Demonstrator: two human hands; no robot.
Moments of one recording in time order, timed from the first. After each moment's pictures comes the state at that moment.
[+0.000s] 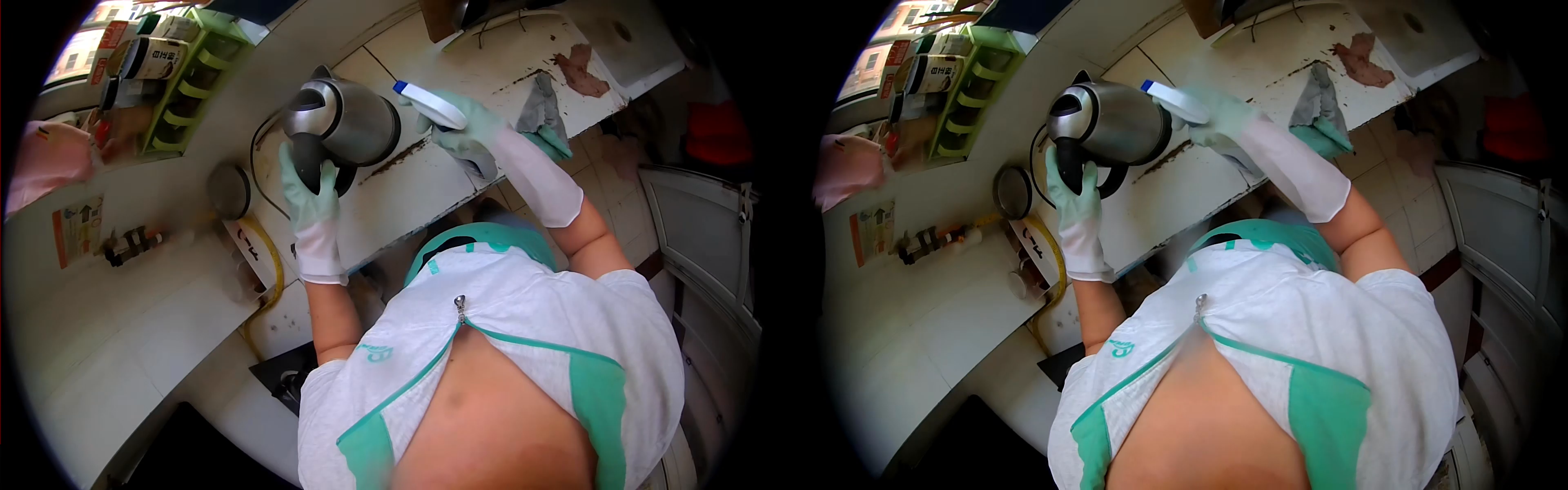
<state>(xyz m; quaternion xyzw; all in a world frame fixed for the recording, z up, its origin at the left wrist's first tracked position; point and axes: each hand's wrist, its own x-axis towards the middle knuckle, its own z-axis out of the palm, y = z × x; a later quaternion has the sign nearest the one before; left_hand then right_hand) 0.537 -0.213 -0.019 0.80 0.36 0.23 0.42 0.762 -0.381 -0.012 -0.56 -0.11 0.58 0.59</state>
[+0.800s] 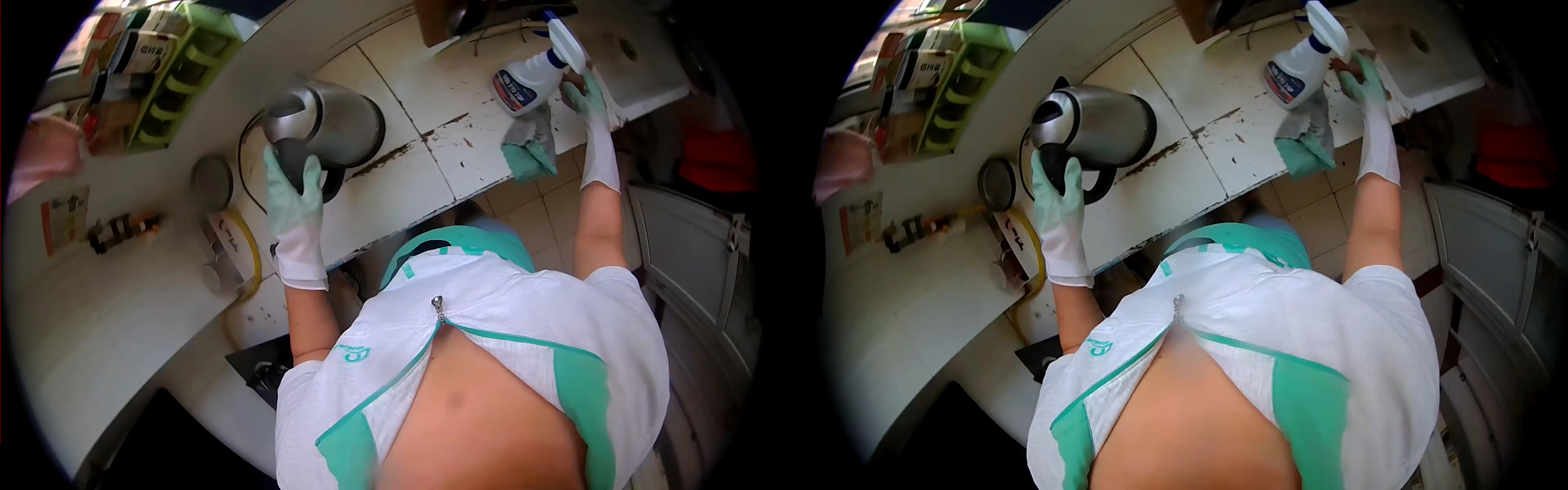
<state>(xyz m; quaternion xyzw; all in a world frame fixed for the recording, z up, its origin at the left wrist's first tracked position) 0.556 -0.237 0.011 0.84 0.45 0.14 0.27 1.005 -0.586 -0.208 -0.88 -0.22 0.08 0.41</state>
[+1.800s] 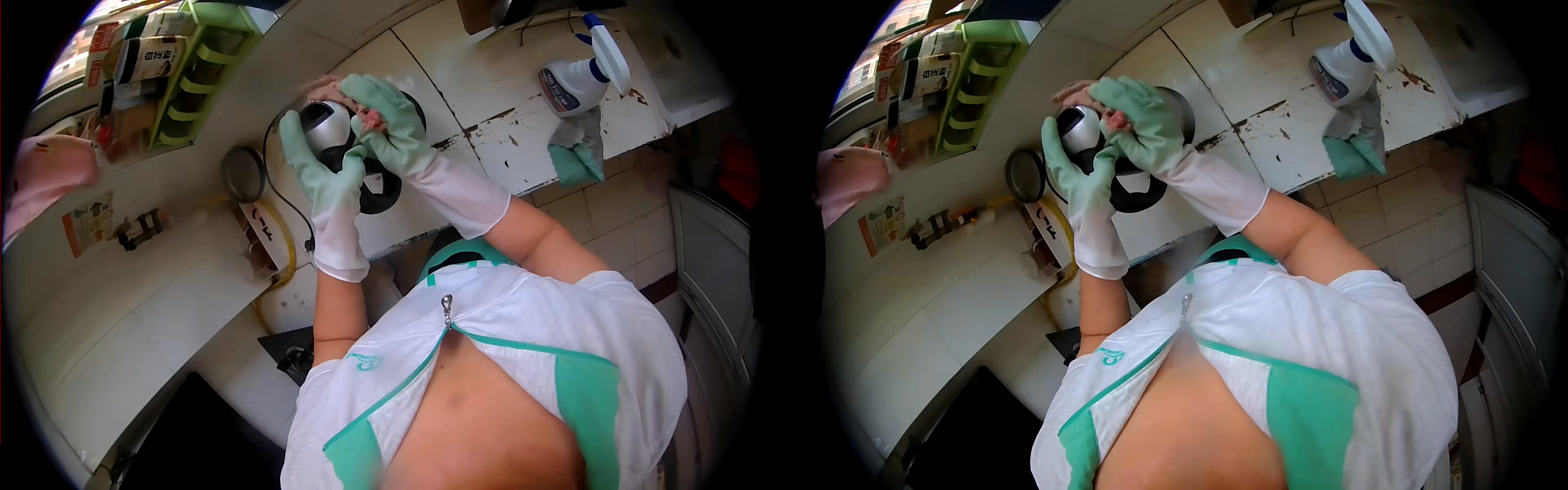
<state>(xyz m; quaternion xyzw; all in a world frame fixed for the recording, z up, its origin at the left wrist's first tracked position) 0.595 -0.219 -0.010 0.79 0.37 0.29 0.40 0.701 -0.272 -0.089 -0.54 -0.36 0.05 0.76</state>
